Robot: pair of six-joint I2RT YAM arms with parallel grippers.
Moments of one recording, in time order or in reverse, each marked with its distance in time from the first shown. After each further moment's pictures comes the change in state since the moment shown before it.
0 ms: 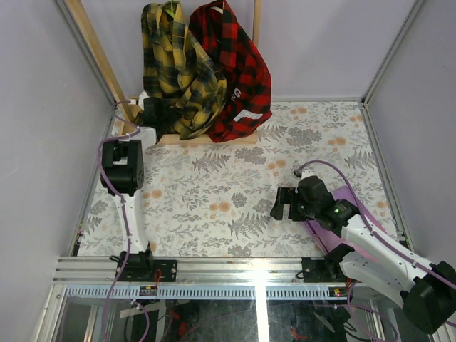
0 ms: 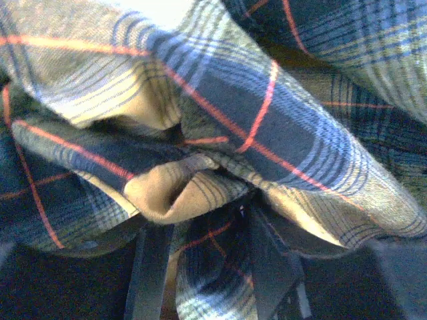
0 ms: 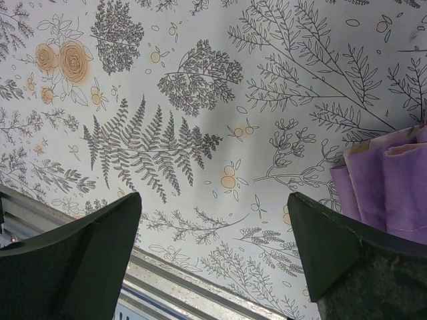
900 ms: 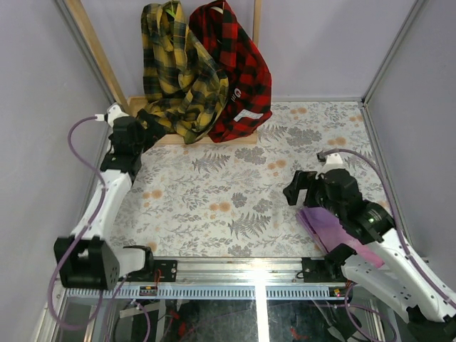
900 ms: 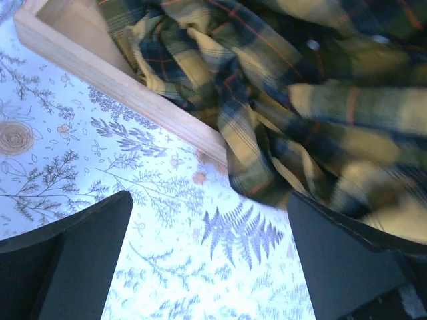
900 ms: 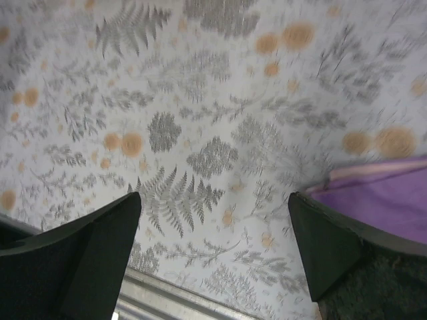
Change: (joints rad) left arm -0.047 -0.923 -0.507 -0.390 -0.167 0.108; right arm 0.000 -0.196 0.232 -0.172 0.174 -0.075
